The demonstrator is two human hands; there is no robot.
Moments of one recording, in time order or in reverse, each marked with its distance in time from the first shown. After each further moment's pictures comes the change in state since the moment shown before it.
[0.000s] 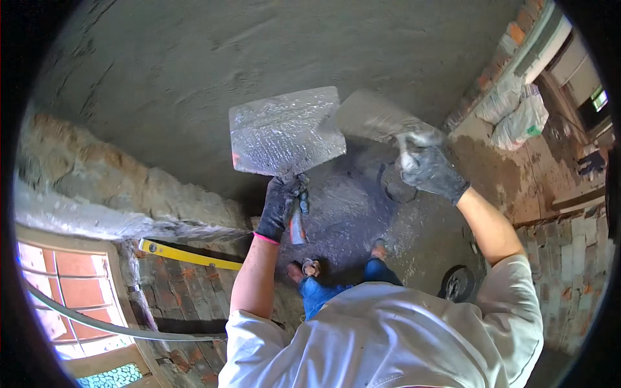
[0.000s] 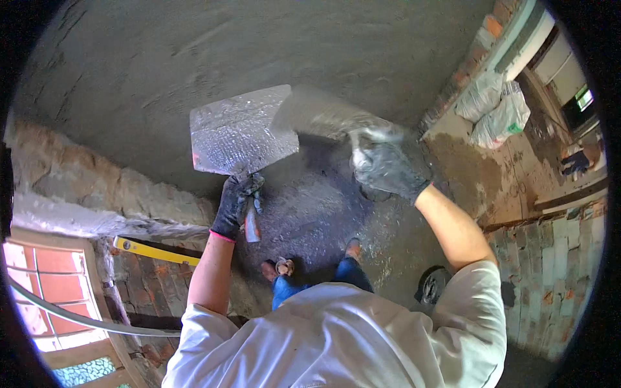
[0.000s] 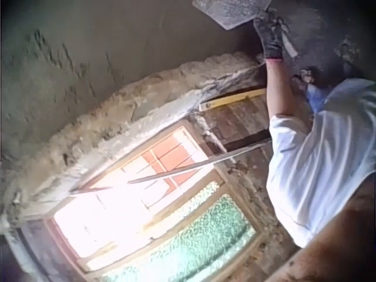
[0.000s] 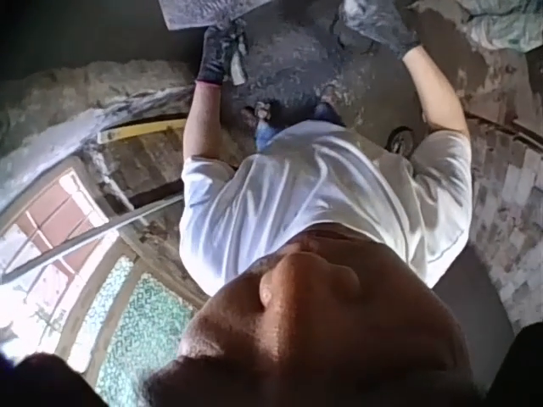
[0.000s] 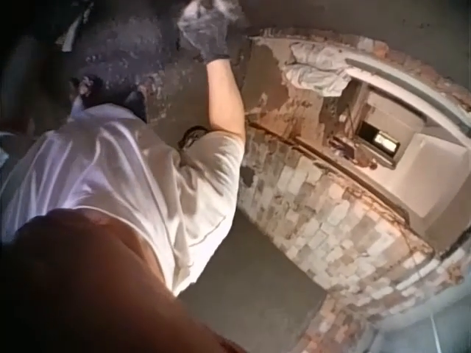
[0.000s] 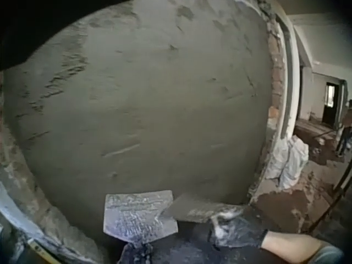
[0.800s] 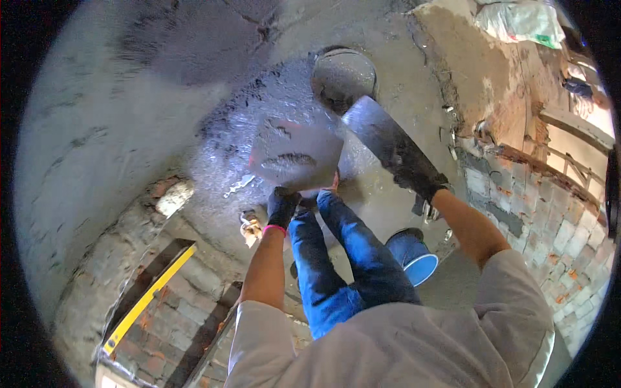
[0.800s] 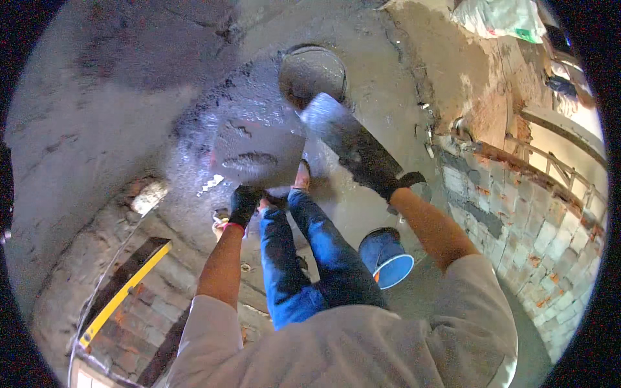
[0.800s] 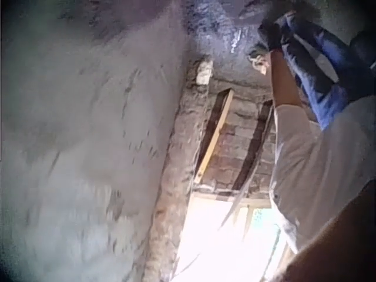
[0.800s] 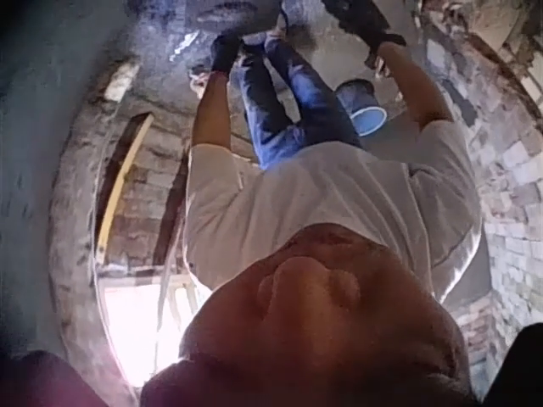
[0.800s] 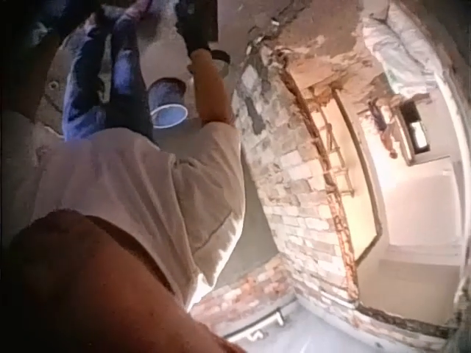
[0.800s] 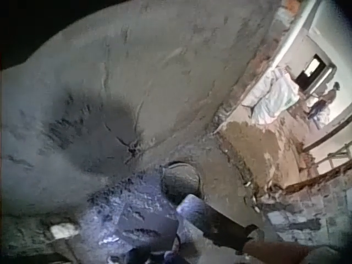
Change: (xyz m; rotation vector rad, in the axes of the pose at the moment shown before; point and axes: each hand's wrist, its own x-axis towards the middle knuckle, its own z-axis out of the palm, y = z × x) left_hand 0.051 -0.589 -0.016 1.170 -0.477 -0.283; right_hand -0.350 0.042 0.277 1.033 -0.647 1.928
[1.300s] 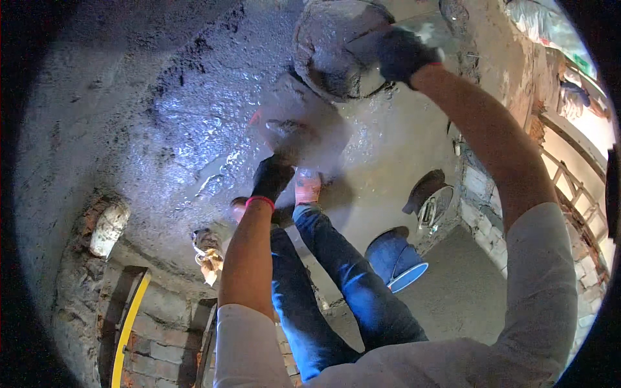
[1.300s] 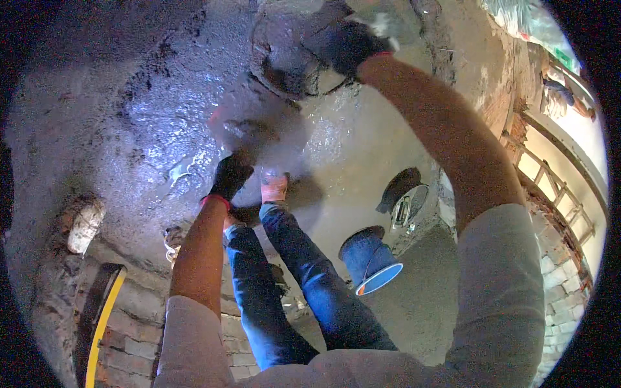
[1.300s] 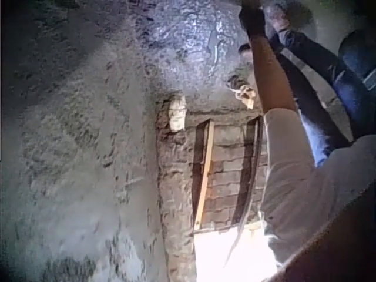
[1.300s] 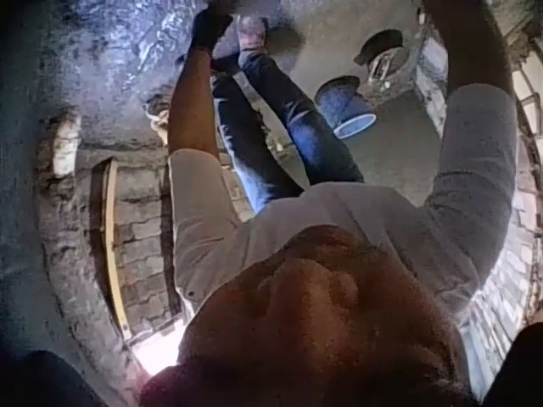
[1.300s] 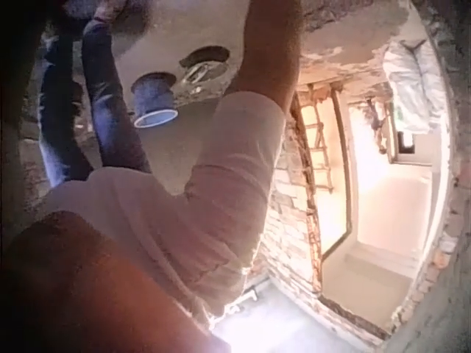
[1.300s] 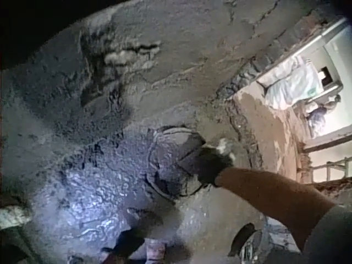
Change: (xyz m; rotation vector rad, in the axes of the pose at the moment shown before) left_hand 0.182 -0.071 0.145 -0.367 -0.235 -0.153; right_hand 0.357 -0.041 0.013 -1.699 0.054 -0.545
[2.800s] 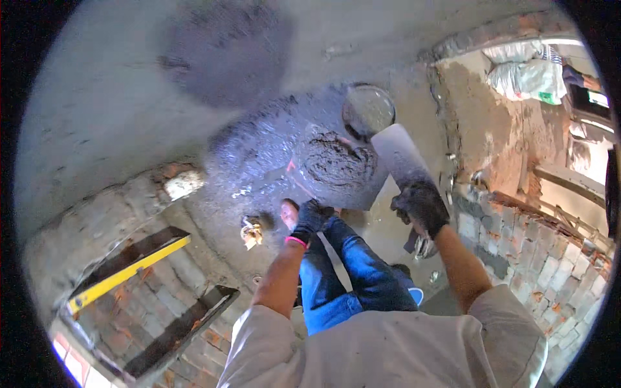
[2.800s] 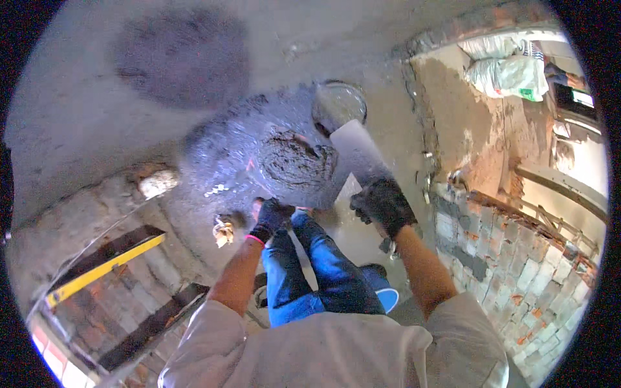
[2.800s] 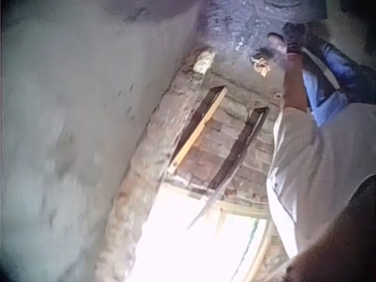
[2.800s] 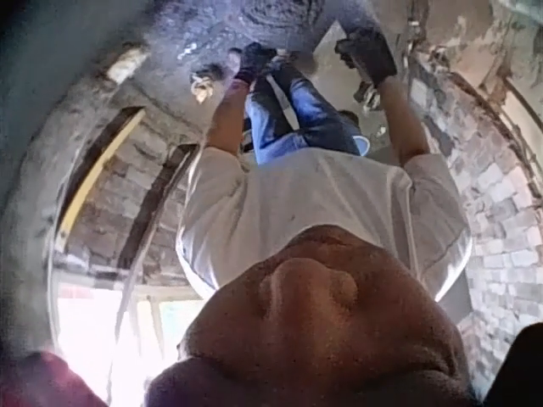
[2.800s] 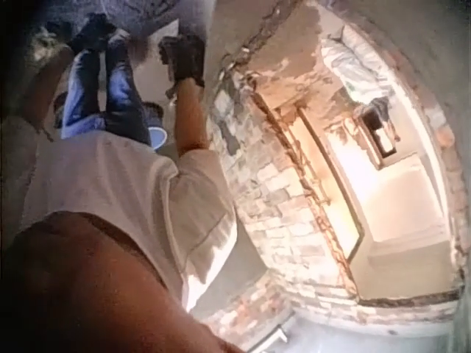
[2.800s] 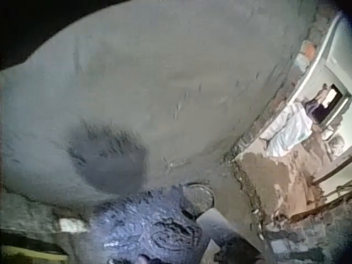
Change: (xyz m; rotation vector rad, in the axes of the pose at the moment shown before) left_hand -0.277 0.097 -0.058 -0.202 0.331 0.115; right_hand -0.358 -0.189 -0.205 1.465 -0.185 0.575
